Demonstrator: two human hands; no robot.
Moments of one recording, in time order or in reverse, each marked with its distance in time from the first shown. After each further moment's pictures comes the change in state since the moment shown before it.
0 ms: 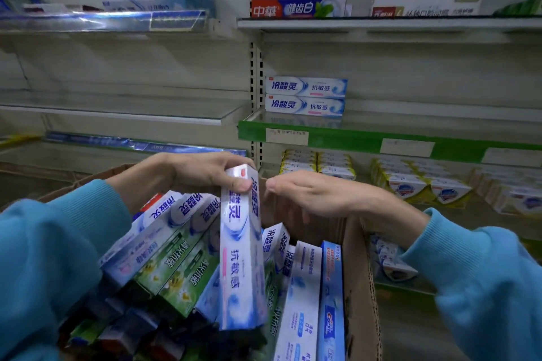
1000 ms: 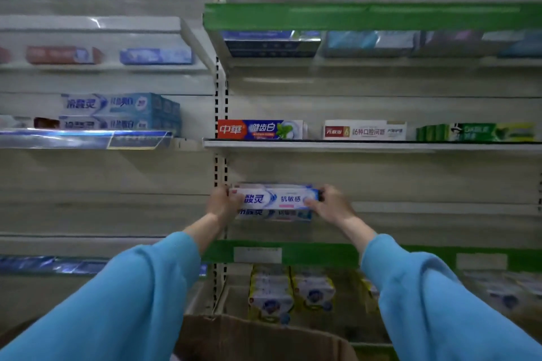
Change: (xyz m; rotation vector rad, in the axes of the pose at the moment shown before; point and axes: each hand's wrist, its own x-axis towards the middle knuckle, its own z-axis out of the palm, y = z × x) left_hand 0.177 0.055 -0.104 -0.096 1.037 0.175; right_hand 0.070 0.127 -0.154 0.010 0.909 0.561
